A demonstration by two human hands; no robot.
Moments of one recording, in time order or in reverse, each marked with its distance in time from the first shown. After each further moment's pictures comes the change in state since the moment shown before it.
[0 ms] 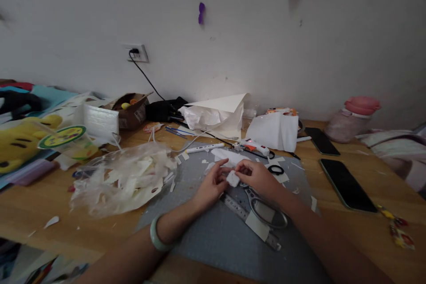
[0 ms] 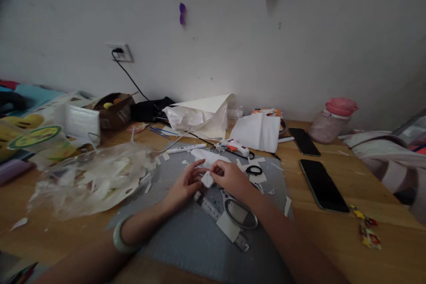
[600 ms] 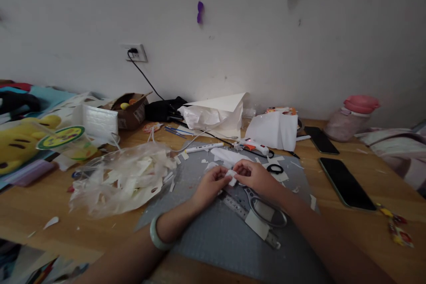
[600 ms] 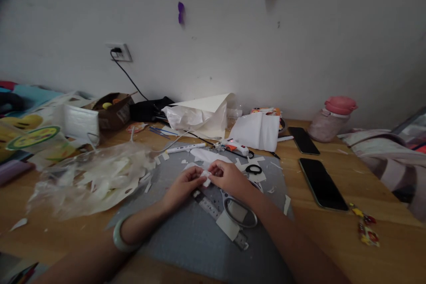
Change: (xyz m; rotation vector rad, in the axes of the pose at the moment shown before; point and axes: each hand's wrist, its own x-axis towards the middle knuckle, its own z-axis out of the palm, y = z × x) left_hand 0.004 -0.001 0.001 0.035 0.014 -0.062; right_hand 0.000 0.002 0.003 0.064 -0.040 0.031
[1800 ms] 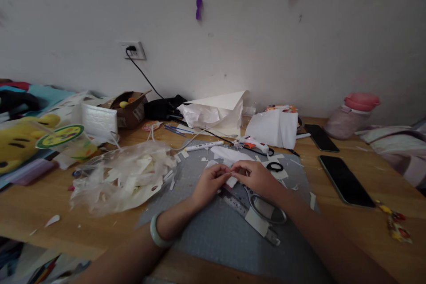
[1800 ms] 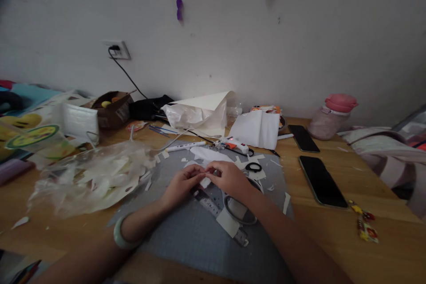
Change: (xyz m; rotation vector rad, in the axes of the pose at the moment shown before) left_hand -0.004 0.005 -0.001 0.040 -0.021 0.042; right_hand -0.006 -0.013 -0.001 -0.241 0.028 -0.147
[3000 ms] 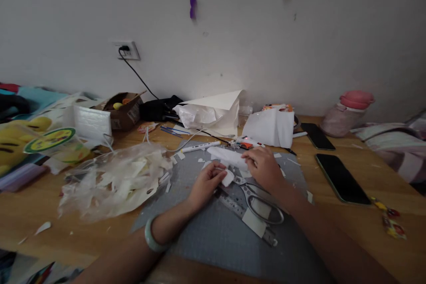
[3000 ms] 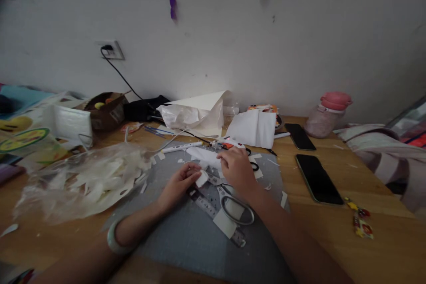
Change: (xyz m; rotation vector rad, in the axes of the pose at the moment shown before) left_hand 0.001 -0.001 0.002 -0.073 0.058 -0.048; right_hand 0.001 0.011 -0.021 -0.456 0.417 -0.182
